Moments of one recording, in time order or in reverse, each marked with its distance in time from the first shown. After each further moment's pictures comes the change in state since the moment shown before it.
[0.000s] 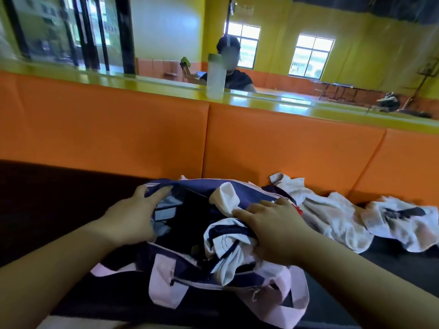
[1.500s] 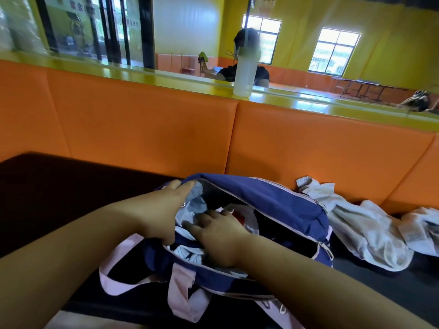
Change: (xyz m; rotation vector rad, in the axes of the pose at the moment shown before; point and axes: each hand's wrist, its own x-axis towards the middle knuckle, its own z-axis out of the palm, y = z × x) left_hand 0.009 -0.009 -0.031 -0.085 -0.246 0.088; right_hand 0.111 -0.092 0.041 0.054 -0.213 -0.264
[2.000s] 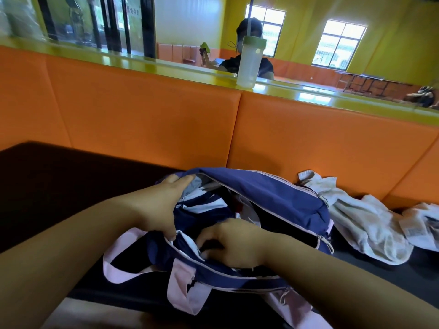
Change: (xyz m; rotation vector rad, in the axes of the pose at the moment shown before) left_hand 0.000 -0.013 0.008 -0.101 0.032 0.022; right_hand -0.028 0.009 0.006 0.578 -0.041 -0.074
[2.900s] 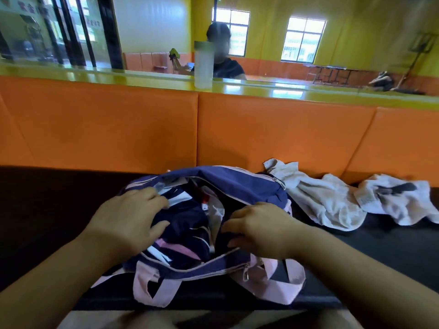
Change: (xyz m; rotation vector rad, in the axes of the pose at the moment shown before) left_hand -0.042 0.059 0.032 0.449 0.428 0.154; right_hand -0.118 0.024 -0.020 -0.434 0.213 0.004
